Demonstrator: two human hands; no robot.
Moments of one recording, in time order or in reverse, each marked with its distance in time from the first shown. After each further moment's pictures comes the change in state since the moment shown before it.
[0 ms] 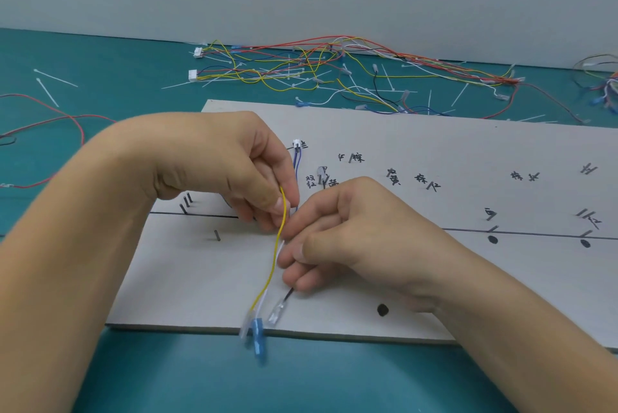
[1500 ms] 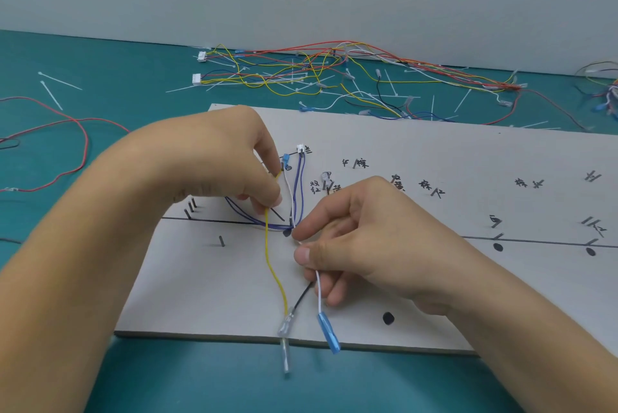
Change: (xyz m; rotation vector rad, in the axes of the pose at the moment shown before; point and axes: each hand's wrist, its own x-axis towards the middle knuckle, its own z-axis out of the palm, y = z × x) left_hand -0.003 0.008 0.002 0.296 0.350 -0.208; right_hand 0.000 0.000 -0.007 -0.109 0.036 -0.053
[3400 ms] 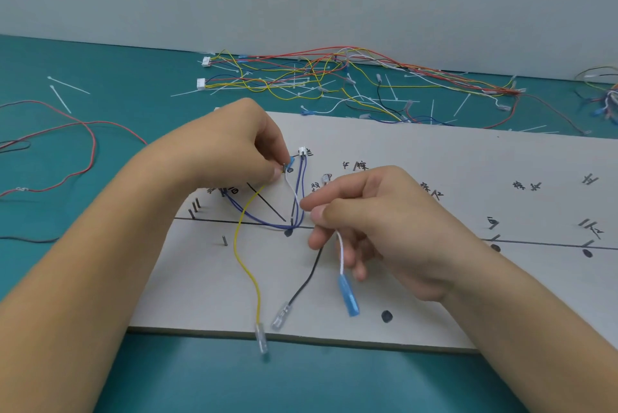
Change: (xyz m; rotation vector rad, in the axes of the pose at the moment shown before) left_hand 0.026 -0.013 0.006 -0.058 0.165 0.182; right_hand 0.006 0.003 -0.008 0.192 0.103 -0.069
